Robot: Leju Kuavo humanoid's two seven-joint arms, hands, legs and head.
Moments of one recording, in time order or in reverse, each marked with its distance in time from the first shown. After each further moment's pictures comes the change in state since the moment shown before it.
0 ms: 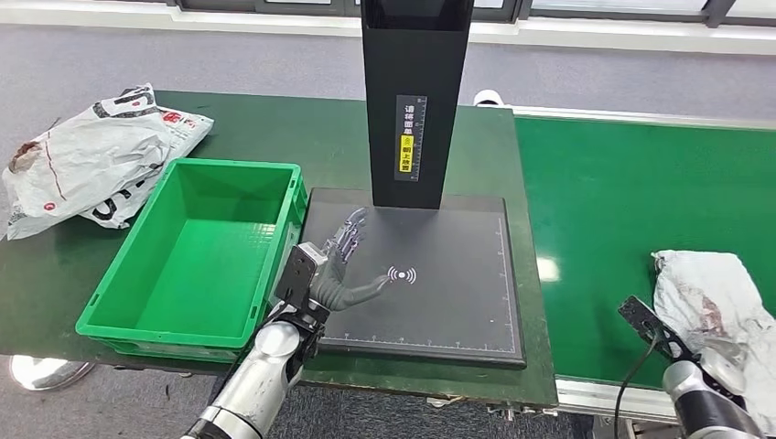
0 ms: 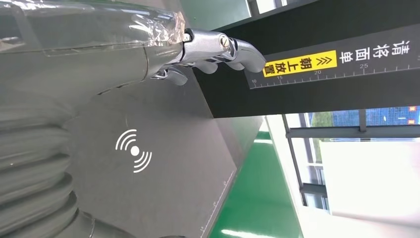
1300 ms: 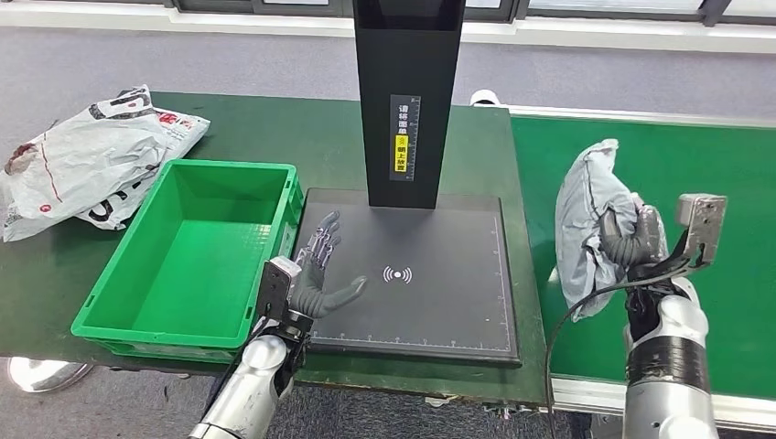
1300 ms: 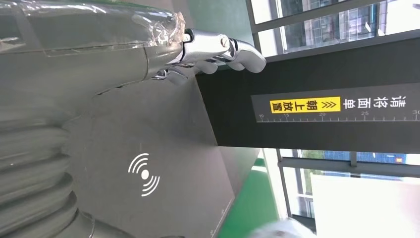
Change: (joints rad) left arm 0.073 0.008 0.062 -0.051 -0.006 0.055 -0.063; right arm -0.104 0.311 -0.192 -0.456 -1.034 0.289 -0.596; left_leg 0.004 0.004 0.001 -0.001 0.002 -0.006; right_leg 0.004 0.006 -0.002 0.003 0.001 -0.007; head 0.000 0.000
